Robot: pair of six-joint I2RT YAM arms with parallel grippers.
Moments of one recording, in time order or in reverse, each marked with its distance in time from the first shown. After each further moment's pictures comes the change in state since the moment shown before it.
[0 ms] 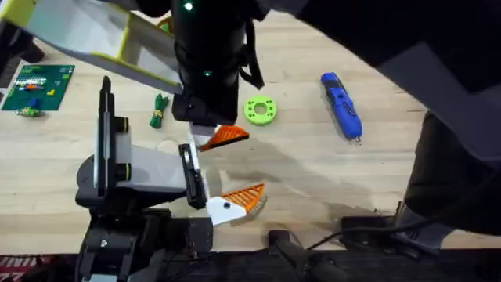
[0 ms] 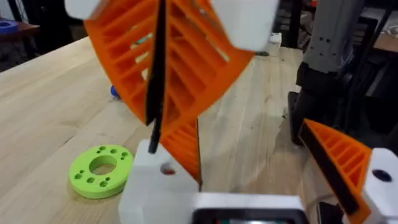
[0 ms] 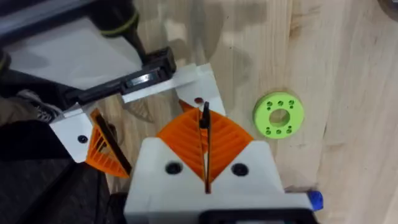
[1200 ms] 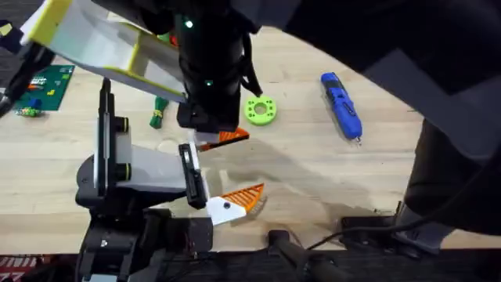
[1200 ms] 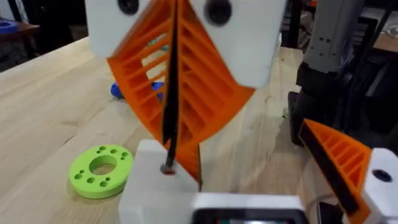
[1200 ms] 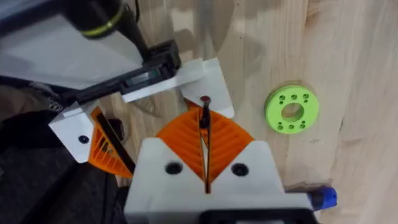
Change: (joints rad) left arm 0.000 0.000 0.000 0.000 0.000 0.000; right arm 0.000 0.000 -0.061 0.000 -0.011 0.023
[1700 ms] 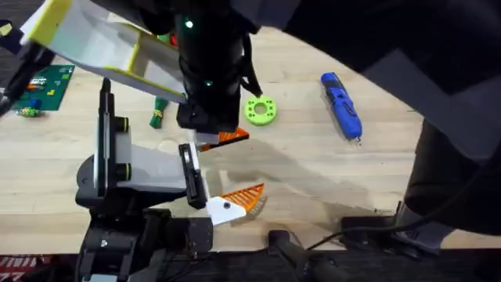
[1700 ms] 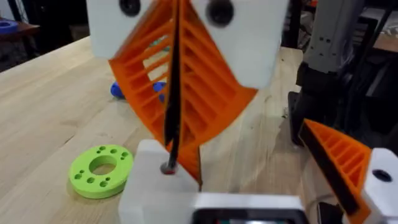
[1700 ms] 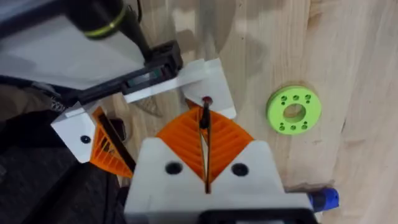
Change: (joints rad) left arm 0.000 0.000 0.000 0.000 0.000 0.000; right arm 0.000 0.000 -0.002 0.000 -0.007 0.000
